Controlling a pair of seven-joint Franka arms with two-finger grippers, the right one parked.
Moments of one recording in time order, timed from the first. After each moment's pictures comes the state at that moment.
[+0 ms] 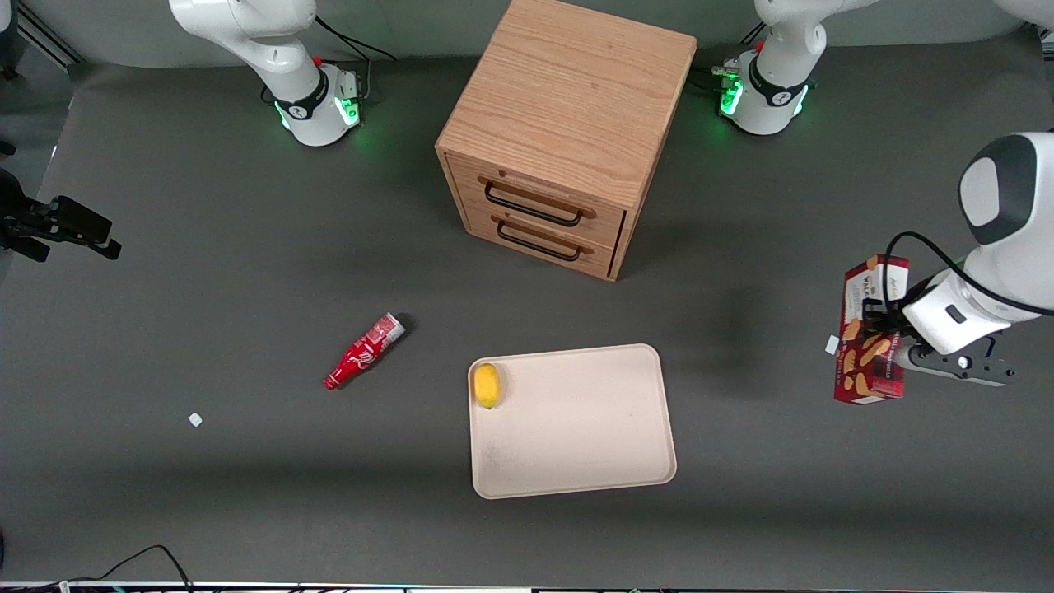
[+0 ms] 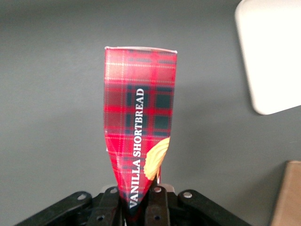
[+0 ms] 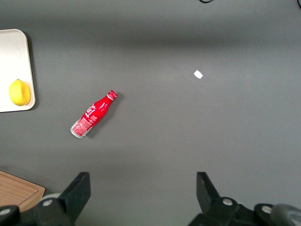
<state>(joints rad) 0.24 0.25 -0.35 -1.63 0.05 1.85 0.07</state>
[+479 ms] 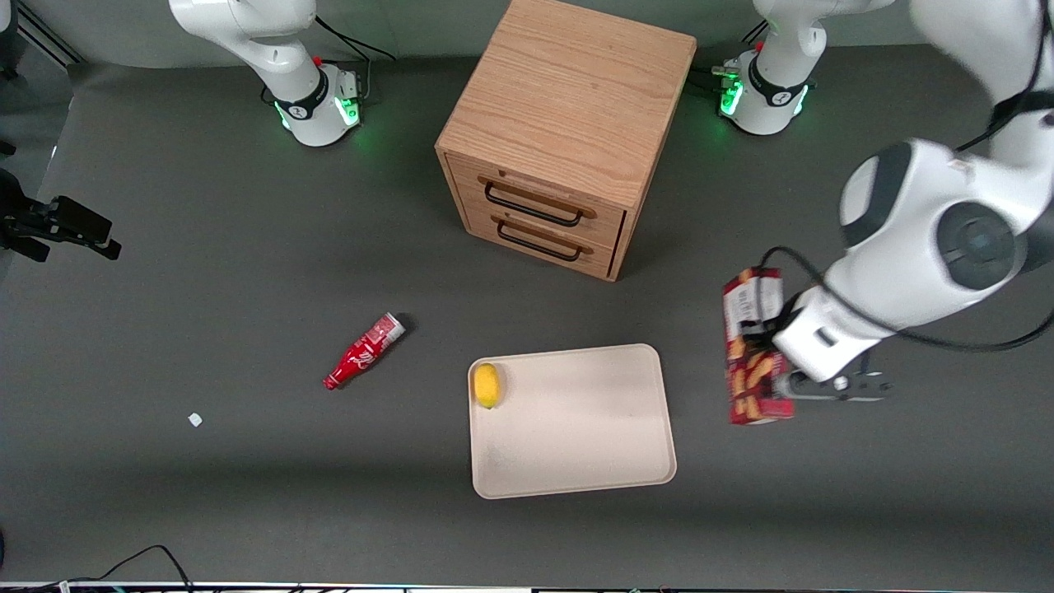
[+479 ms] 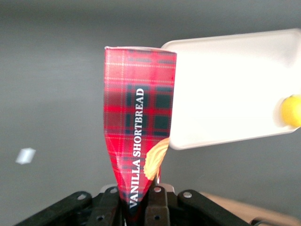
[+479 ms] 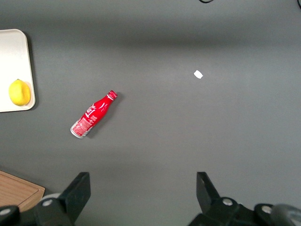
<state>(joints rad) 0.03 0.47 -0.41 -1.40 0.04 1.88 -0.36</state>
